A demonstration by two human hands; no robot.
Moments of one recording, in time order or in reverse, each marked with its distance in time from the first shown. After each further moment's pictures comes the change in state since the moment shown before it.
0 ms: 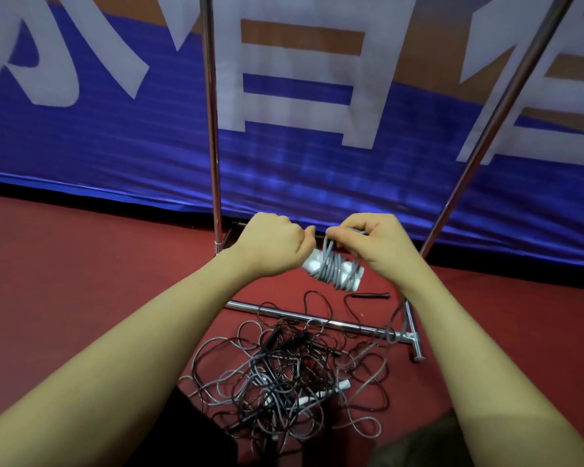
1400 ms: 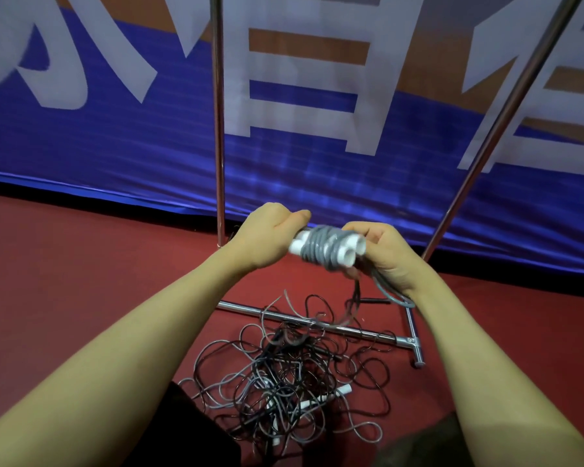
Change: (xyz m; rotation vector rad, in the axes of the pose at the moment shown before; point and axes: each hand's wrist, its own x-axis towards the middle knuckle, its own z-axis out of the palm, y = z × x) left_hand -0.009 -0.016 -0.029 -0.793 0.016 -0.176; right_hand -0.002 -0.001 0.005 0.500 -0.327 -0.007
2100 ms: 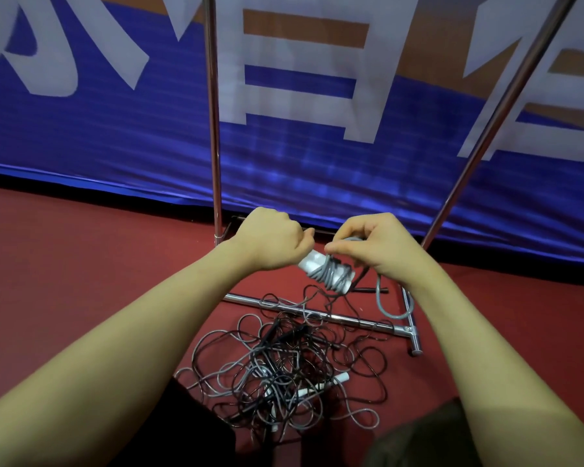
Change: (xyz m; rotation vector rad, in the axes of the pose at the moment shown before) left_hand 0.007 -0.020 0.032 0.883 -0.063 0.209; right_hand -0.008 -0.008 0.001 -0.559 0.179 0.098
